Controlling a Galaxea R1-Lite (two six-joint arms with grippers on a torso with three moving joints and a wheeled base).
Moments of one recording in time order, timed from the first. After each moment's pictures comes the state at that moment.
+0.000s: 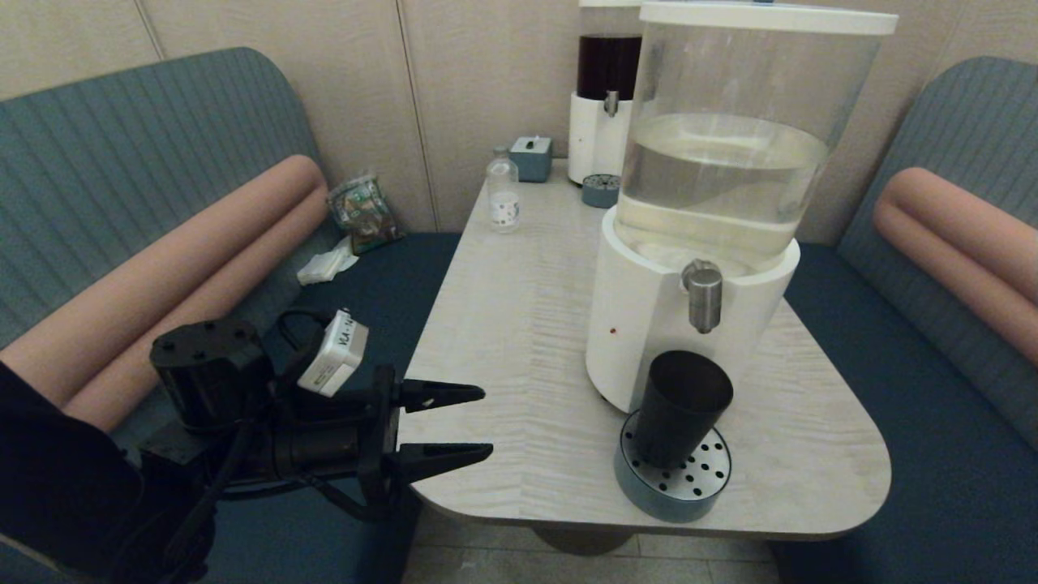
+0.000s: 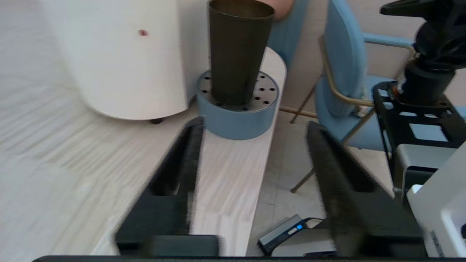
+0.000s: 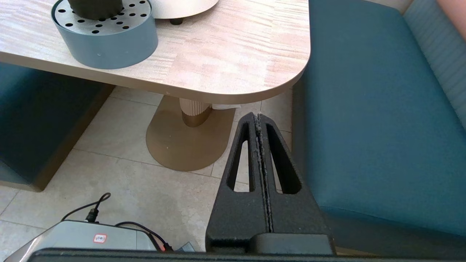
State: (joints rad) left arm -0.29 1.85 -0.45 -1.36 -1.07 0.11; right arm 0.00 0.00 -0.05 0.14 0.05 -0.08
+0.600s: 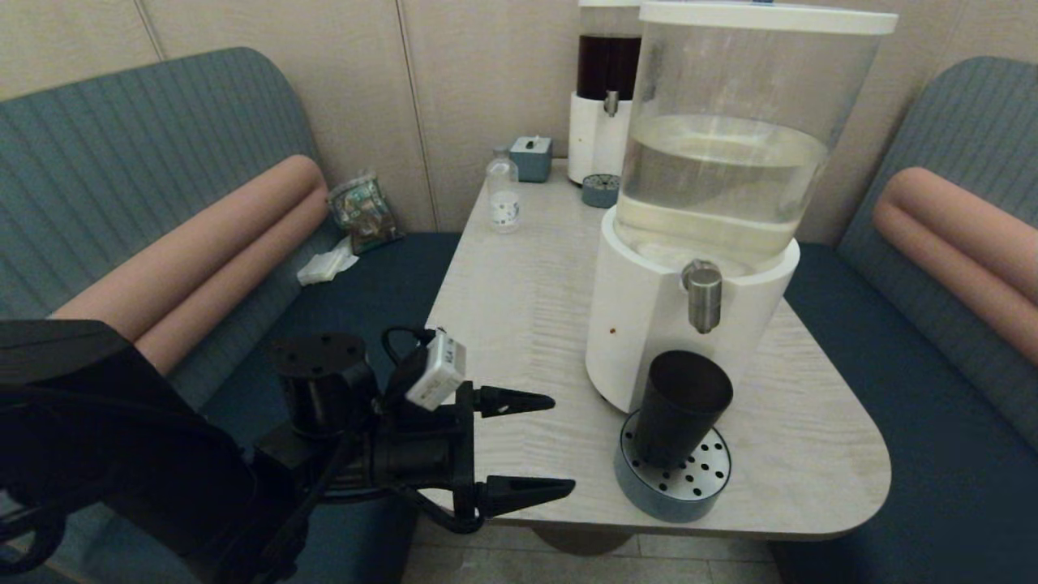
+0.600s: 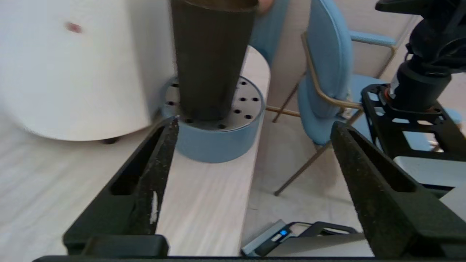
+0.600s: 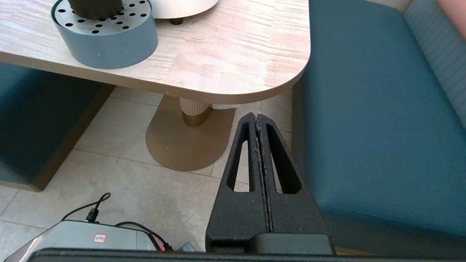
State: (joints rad) left arm -0.49 1.99 -0.56 -1.36 -0.94 0.09; right arm 0.00 0.00 -0.05 0.14 0.05 -0.08
